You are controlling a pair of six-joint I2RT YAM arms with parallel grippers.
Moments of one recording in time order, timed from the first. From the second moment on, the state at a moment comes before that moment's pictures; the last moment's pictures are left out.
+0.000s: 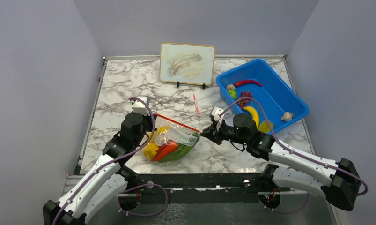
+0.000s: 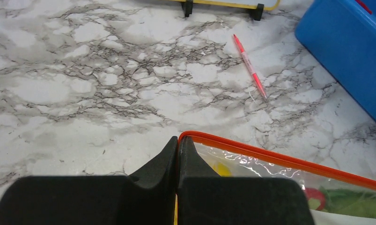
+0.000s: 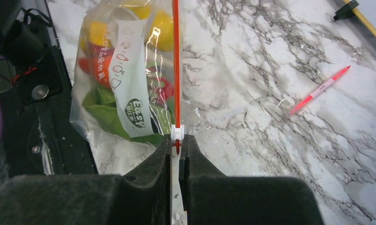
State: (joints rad) left arm -0.54 0.64 0.53 -0.23 -0.24 -0.30; right arm 0.89 0.95 0.57 0.06 -0.25 -0.04
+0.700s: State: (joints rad) left arm -0.52 0.82 0.56 -0.12 -0.55 -0.32; right arm 0.90 1.26 0.63 0.36 -0.05 -0.19
